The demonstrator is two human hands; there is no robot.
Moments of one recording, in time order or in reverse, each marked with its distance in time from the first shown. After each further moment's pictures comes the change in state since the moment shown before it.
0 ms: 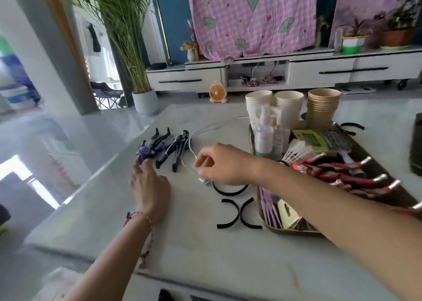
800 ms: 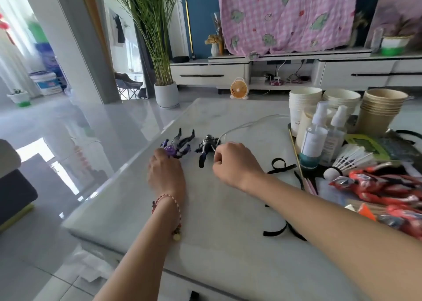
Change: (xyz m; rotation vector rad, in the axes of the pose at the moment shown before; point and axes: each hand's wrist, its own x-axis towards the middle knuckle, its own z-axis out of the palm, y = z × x) left_hand 0.045 -0.040 0.000 -0.153 0.208 -0.225; right_hand 0.079 -0.014 0.071 -0.155 0.301 0.036
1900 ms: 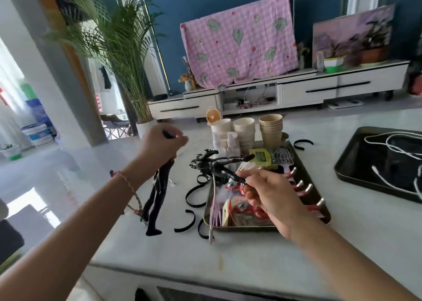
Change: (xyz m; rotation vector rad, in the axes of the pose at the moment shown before) left_hand -0.126 0.231 -0.108 -0.245 -0.470 0.373; right_hand -0.193 0.116 -0.161 1.183 0.218 0.344
